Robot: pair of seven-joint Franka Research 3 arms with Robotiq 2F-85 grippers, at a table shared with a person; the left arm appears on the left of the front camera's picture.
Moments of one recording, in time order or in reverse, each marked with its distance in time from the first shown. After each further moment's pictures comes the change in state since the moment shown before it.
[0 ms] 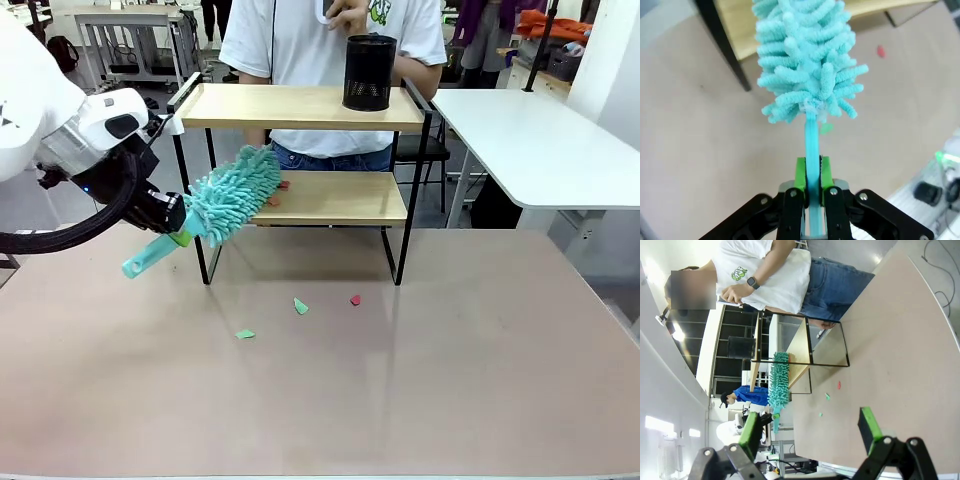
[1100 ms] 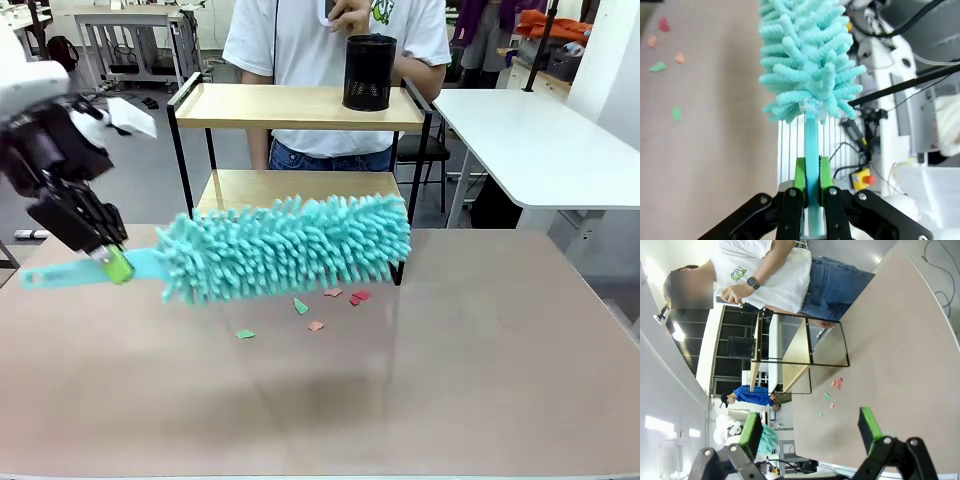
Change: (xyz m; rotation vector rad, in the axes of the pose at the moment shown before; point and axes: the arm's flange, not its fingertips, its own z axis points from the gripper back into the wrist) left arm -0.039 0.018 0.072 -0.756 0.229 -0.659; right arm 0.000 0.000 0.000 0.000 0.000 0.000
